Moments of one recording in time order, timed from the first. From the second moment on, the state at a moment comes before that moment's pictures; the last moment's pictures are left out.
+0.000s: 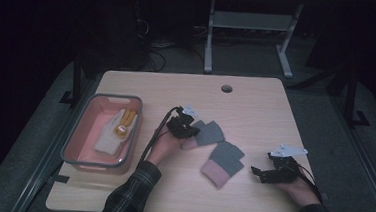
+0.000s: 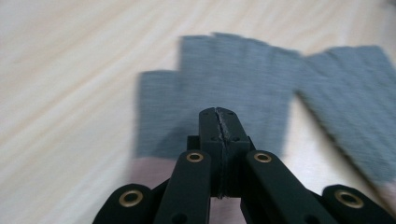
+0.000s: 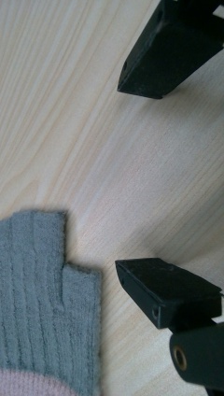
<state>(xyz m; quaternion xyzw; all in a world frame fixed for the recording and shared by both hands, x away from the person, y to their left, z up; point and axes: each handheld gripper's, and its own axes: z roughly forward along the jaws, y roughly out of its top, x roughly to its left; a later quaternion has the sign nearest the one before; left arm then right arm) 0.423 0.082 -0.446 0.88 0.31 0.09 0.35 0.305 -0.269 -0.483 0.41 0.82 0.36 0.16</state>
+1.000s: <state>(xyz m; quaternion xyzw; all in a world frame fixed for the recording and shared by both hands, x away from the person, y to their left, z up) 0.402 0.103 -0.448 0.88 0.34 0.09 0.33 0.305 -0.269 -0.483 0.41 0.82 0.36 0.16</state>
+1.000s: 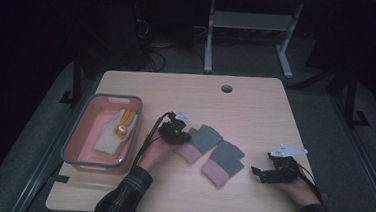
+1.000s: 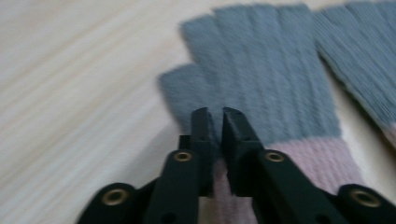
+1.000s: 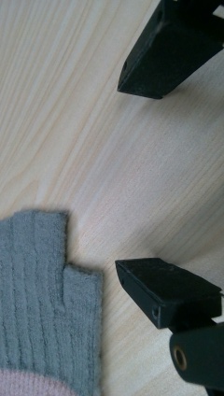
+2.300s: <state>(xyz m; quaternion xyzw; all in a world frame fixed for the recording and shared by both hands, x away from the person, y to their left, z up) 0.394 0.115 -0.435 0.85 0.35 0.07 0.39 0.291 -0.219 -0.466 0.32 0.87 0.38 0.05</state>
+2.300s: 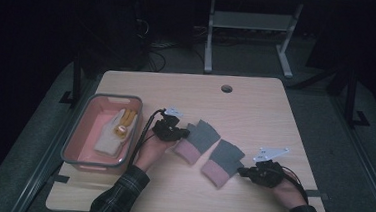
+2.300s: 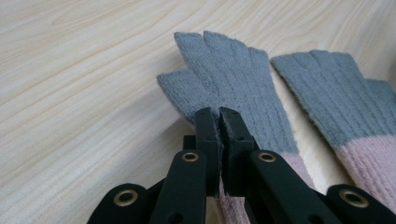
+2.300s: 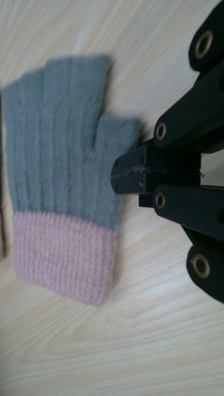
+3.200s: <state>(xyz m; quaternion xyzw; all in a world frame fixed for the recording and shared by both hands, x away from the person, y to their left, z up) 0.372 0.094 -0.404 0.85 0.30 0.04 0.43 0.306 -0.180 -0.467 0.30 0.88 0.37 0.05</state>
